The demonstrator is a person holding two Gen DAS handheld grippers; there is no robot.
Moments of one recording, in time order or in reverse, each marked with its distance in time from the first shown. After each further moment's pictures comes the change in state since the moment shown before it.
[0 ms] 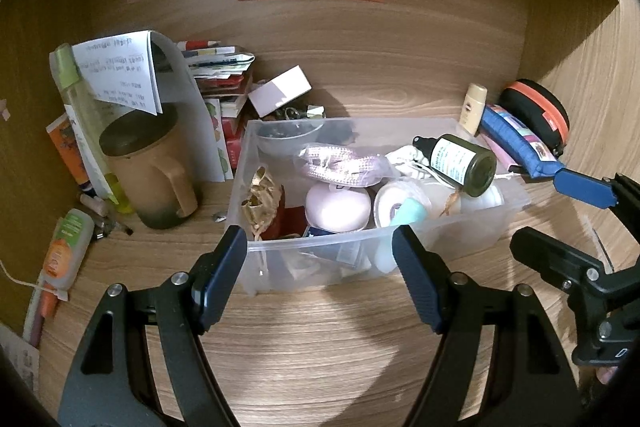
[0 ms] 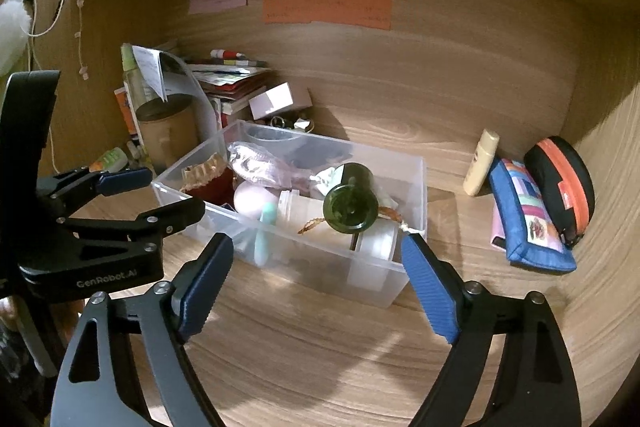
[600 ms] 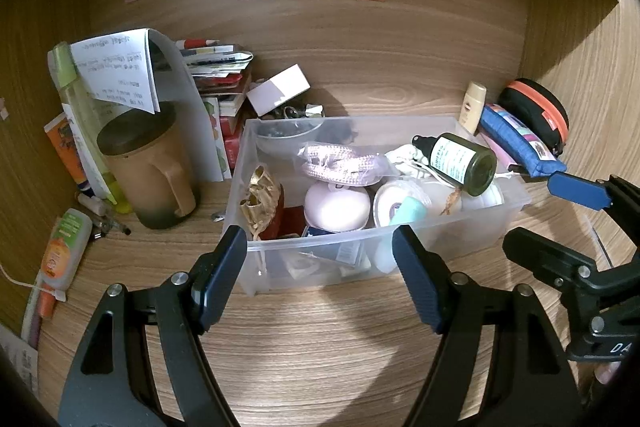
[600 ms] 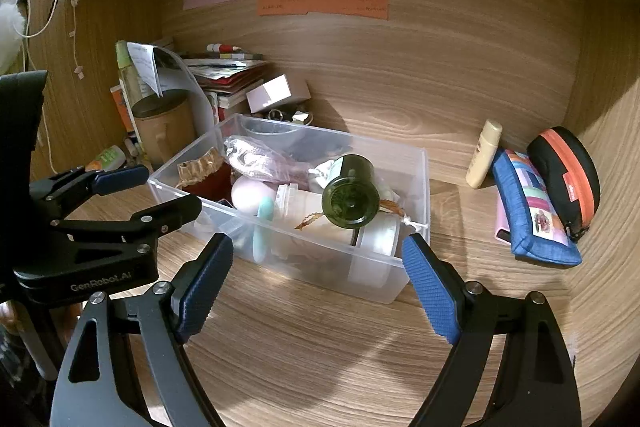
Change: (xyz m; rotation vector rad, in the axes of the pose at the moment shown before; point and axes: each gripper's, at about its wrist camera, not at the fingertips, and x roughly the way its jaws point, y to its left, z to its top) left arm 0.001 0.001 0.000 -0.003 0.003 -0.003; right arm 0.006 -0.003 0.002 0.013 0.022 0.012
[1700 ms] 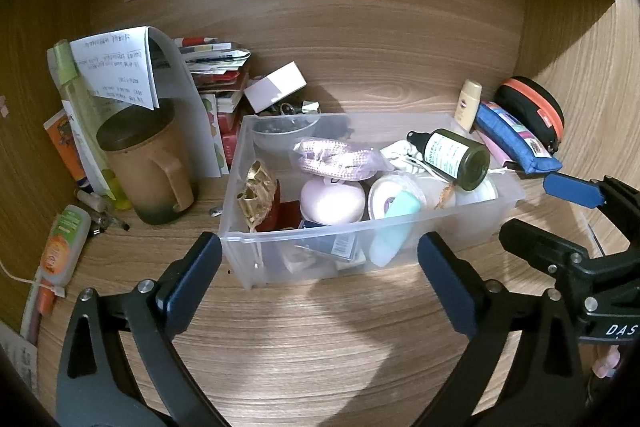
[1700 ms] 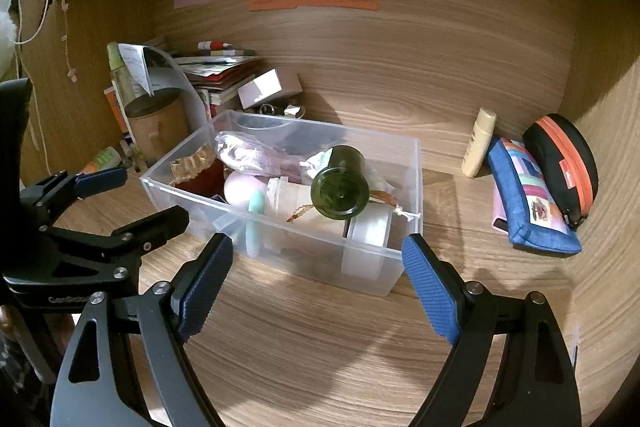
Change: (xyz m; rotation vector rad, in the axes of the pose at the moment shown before) left arm -0.003 -0.004 -0.003 -0.003 0.008 -0.004; right arm 0.001 -0.010 -0.003 0.026 0.017 -0.001
